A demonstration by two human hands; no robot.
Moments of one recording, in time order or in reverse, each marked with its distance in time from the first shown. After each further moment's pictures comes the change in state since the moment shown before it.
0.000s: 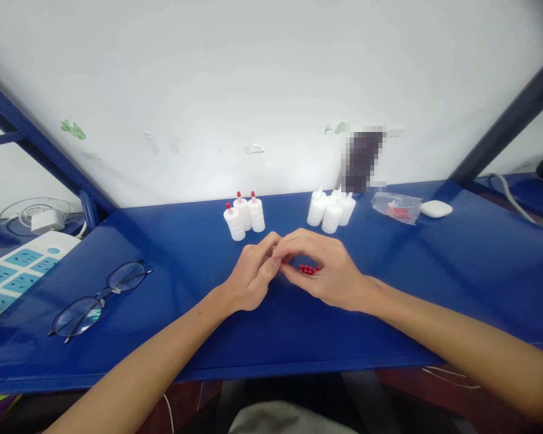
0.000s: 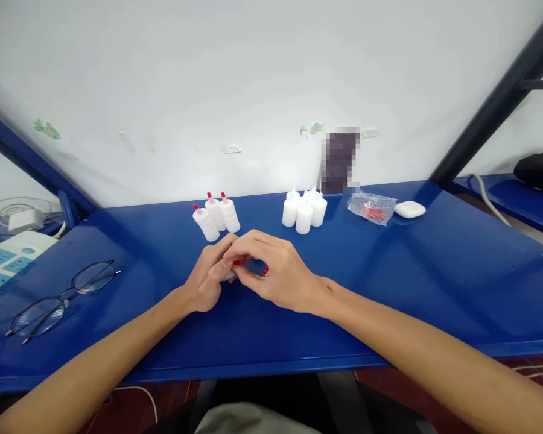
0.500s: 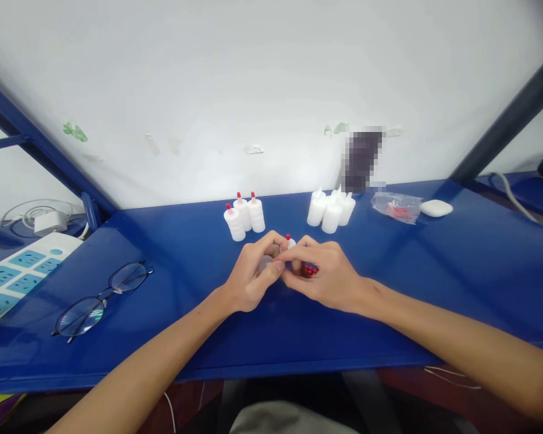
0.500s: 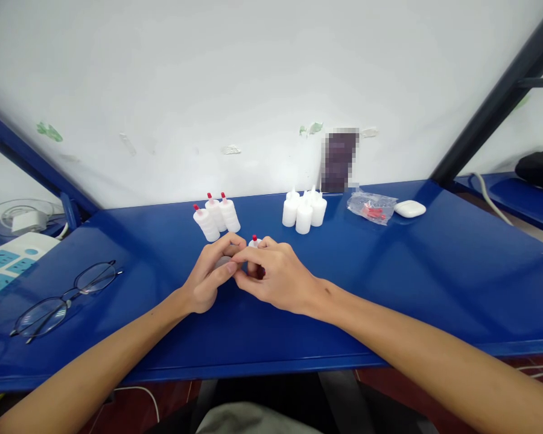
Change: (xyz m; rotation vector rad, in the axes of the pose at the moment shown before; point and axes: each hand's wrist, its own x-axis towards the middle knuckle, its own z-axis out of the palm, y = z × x) left_hand 0.000 0.004 -0.001 -0.086 -0.036 -0.021; right_hand -0.007 -0.001 0.007 -0.188 -0.004 0.063
